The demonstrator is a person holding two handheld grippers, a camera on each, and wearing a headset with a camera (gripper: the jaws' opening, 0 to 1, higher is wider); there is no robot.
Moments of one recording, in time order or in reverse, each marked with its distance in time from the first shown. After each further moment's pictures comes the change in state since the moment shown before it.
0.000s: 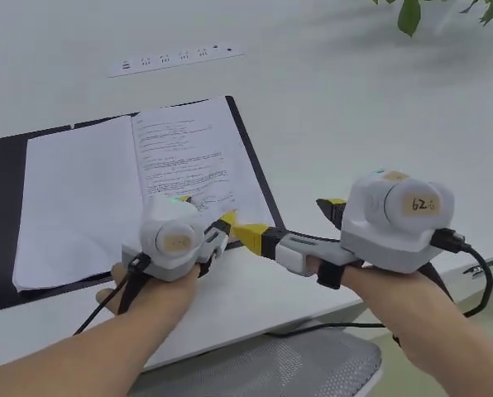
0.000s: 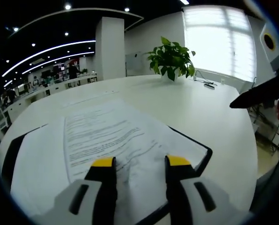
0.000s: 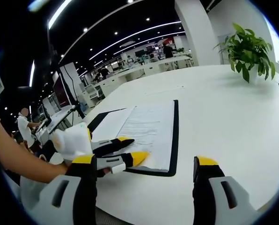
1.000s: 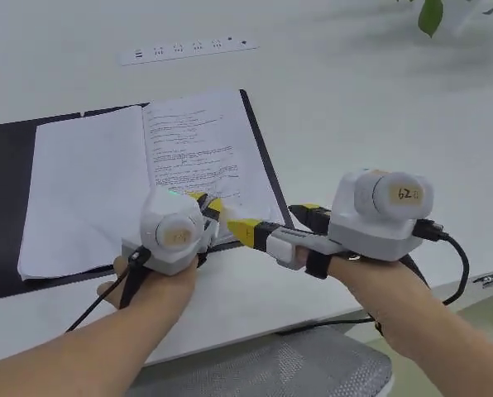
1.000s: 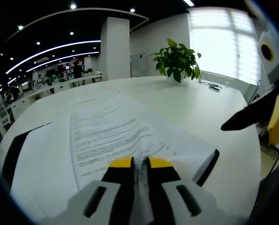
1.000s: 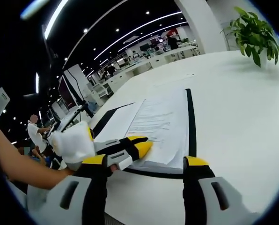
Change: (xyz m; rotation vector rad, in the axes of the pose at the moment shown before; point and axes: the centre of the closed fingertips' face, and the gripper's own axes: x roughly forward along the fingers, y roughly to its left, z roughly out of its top) left arm 0.004 0.013 0.002 -0.024 -0.011 0.034; right arm 0.038 0.016 -0.012 0.124 0.069 0.130
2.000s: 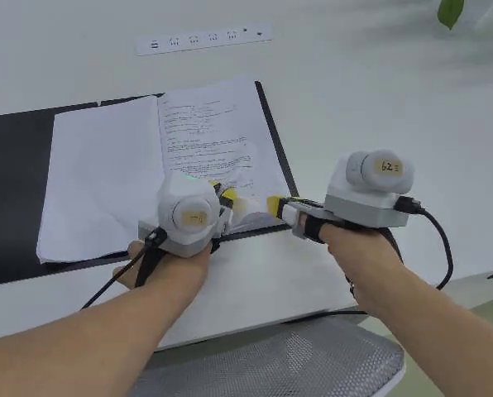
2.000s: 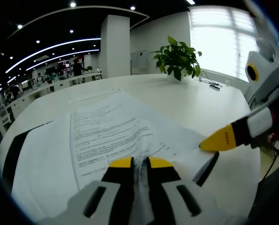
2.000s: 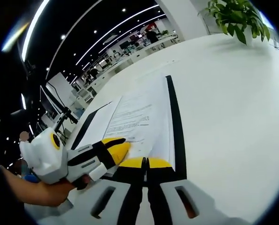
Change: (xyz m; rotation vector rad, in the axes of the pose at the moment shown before) left arm 0.003 0.000 -0.001 -0.004 0.029 0.001; right arm 0.031 -0.044 -0.007 0.109 0.011 -0.129
